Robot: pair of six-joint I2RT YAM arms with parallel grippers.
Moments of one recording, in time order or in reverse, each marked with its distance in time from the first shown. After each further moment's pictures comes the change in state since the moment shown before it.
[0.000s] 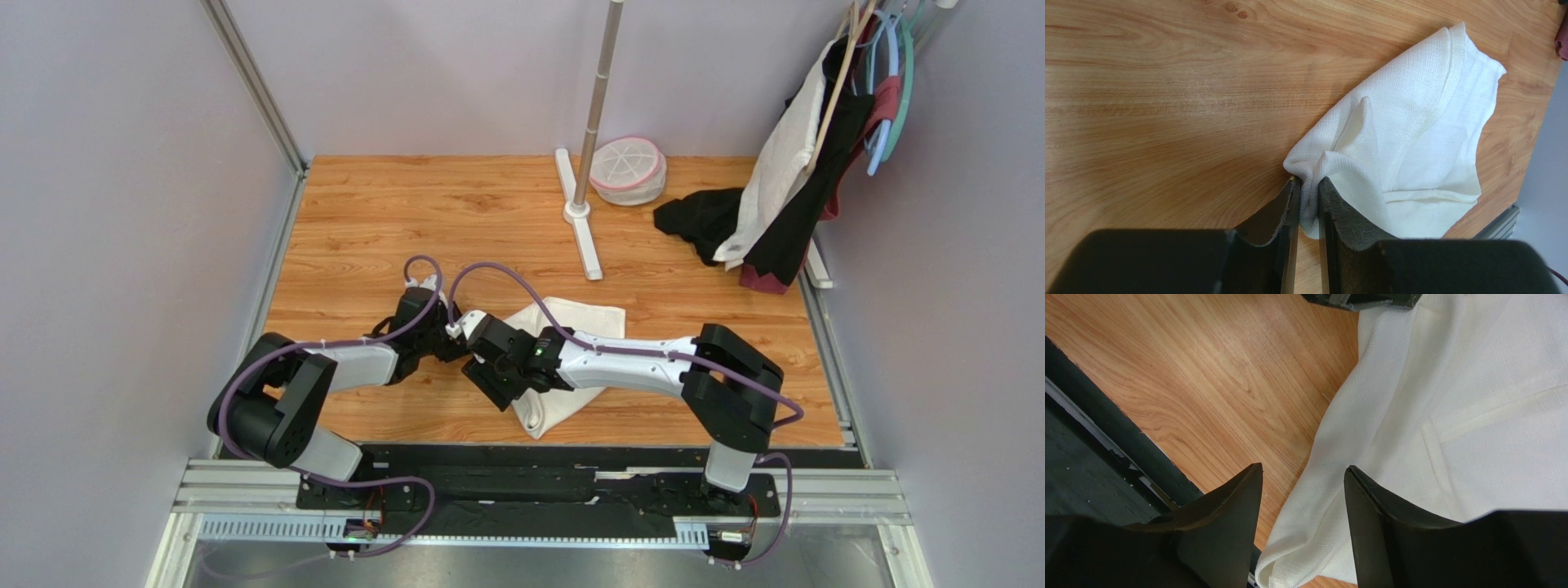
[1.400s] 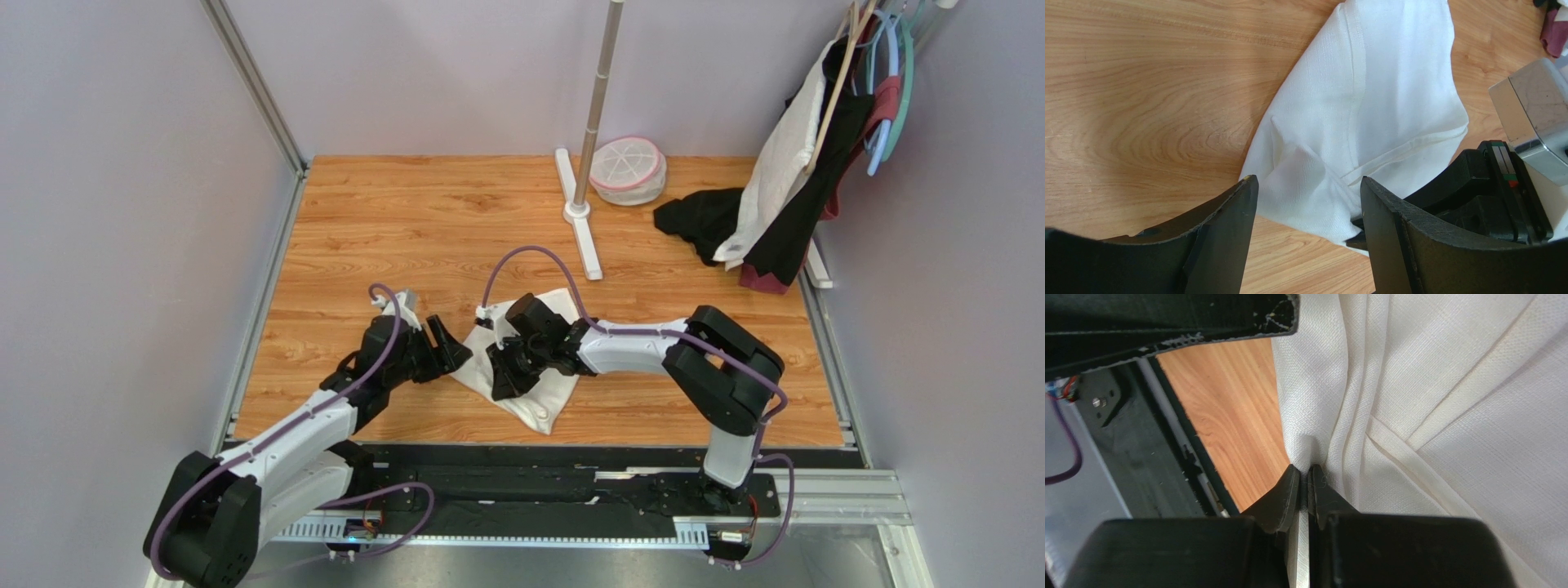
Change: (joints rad) left arm -0.002 -0.544 -0.172 -0.254 -0.110 0.058; right arm -0.187 0.049 -0.203 0.386 -0.497 0.073
